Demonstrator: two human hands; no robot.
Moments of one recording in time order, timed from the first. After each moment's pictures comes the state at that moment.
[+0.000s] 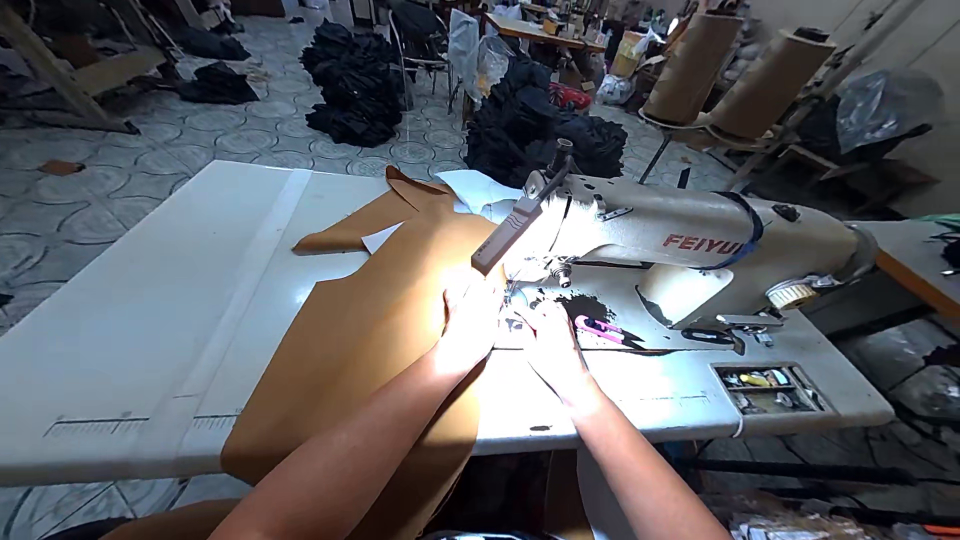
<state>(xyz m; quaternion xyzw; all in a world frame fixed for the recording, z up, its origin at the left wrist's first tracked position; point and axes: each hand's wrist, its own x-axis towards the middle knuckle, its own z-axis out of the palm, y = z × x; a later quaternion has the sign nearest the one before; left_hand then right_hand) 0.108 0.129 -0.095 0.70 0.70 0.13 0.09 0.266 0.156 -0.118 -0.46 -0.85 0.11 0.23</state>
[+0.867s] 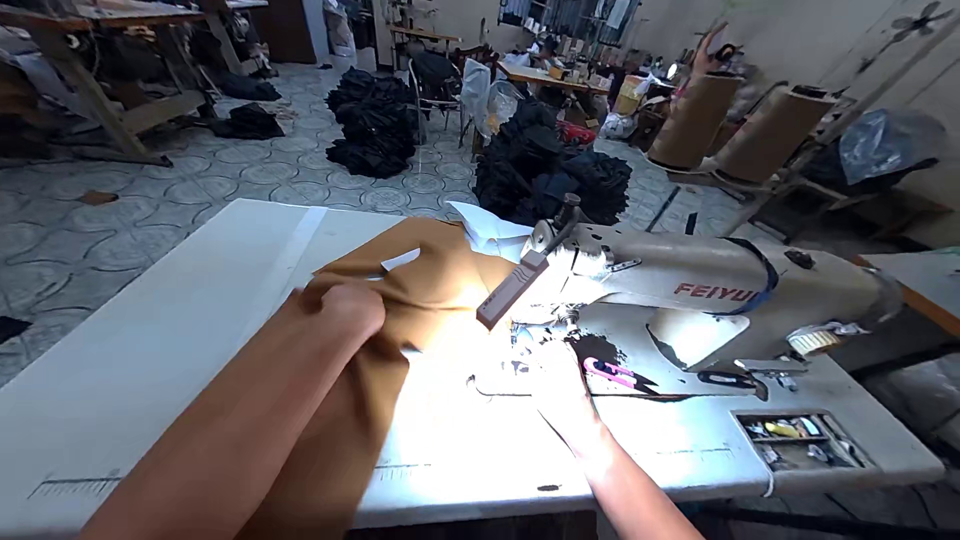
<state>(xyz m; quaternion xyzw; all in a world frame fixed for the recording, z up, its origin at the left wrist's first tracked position) -0.014 0.100 -0.018 0.46 0.88 -0.09 0.07 0.266 0.160 -0.129 -0.44 -0.85 0.09 0.28</state>
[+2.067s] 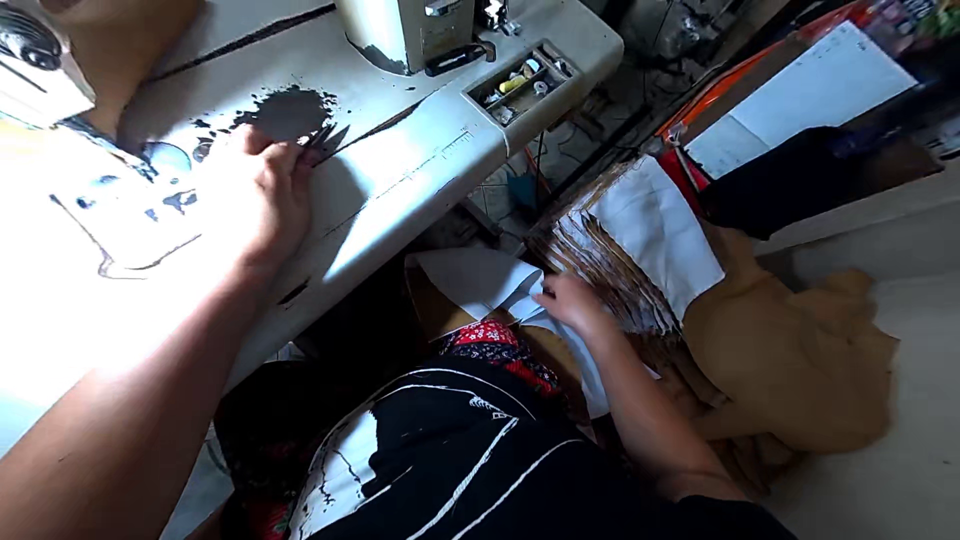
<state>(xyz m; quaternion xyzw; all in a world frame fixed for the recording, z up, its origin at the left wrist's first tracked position) 0.198 0.132 -0.110 0.85 0.50 0.19 0.04 0.537 -0.072 -0.200 -0.80 -0.51 0.31 0.03</state>
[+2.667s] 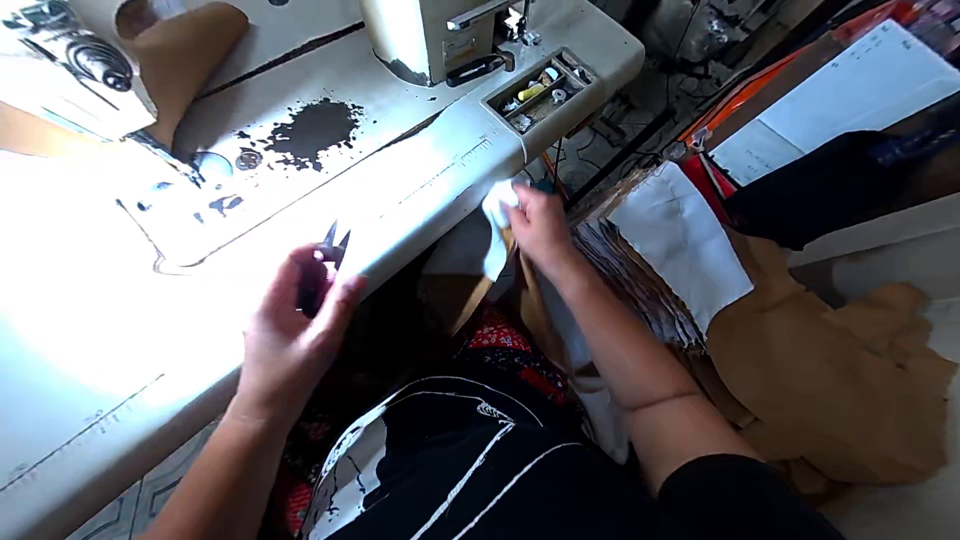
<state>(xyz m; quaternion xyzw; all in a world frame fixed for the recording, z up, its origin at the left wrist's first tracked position) 0.178 0.002 -0.107 0.73 0.46 0.40 0.32 0.485 0.028 -0.138 -0.68 -0.62 0.17 0.35</state>
